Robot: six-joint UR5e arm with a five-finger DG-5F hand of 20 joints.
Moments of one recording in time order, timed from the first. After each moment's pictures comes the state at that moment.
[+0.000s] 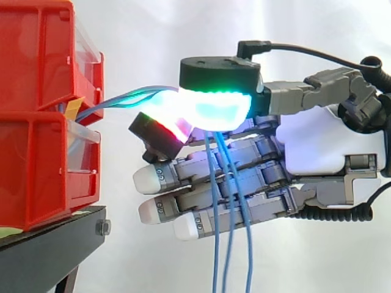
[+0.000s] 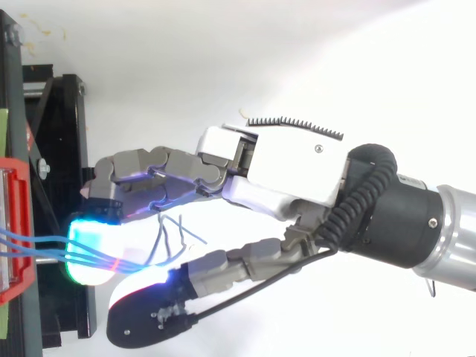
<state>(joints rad) 0.25 -2.29 -1.13 -2.87 -1.03 0.10</state>
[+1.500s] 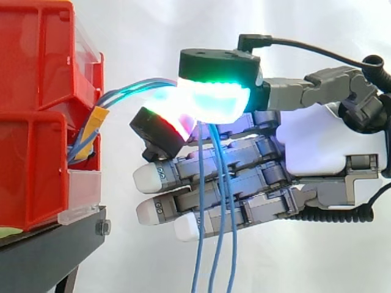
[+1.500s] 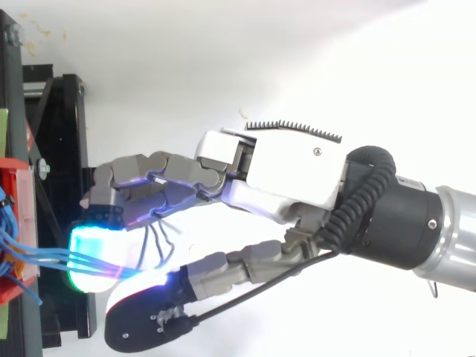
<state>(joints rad) 0.24 -2.29 -1.13 -2.87 -1.05 0.10</state>
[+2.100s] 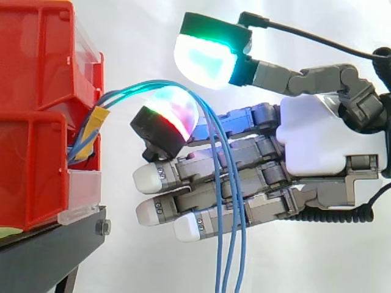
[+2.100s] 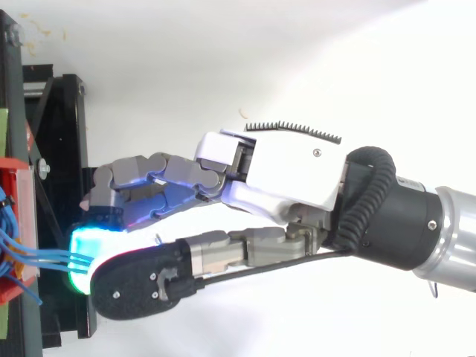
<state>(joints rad) 0.25 -2.30 -1.13 -2.87 -1.05 0.10</state>
